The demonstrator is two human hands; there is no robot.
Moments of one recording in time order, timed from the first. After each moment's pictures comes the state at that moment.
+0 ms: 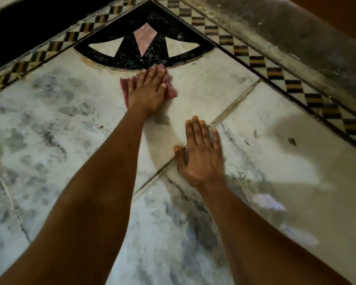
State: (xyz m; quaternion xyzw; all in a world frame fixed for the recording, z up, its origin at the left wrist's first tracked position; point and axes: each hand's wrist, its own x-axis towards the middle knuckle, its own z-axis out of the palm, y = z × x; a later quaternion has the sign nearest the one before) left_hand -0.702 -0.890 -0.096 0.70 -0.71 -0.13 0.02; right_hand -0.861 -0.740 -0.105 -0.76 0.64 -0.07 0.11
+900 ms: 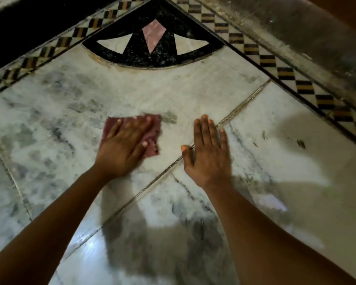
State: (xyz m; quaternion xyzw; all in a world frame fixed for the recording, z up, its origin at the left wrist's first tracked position) left_hand -0.629 -0.743 -0.099 0.58 -0.81 -0.08 0.02; right_hand -0.858 -0.740 -0.105 -0.76 0.64 -0.07 0.09
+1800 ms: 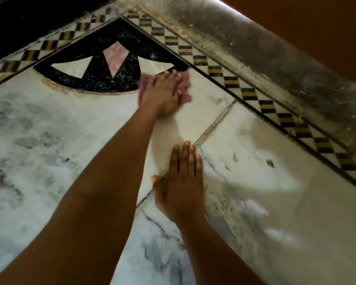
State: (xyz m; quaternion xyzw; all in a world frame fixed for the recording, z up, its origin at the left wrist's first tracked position) left_hand -0.782 -0.964 -0.093 0.59 -0.80 -0.12 0.01; right_hand -0.856 -0.740 -0.105 -0.71 0.68 -0.11 0.10
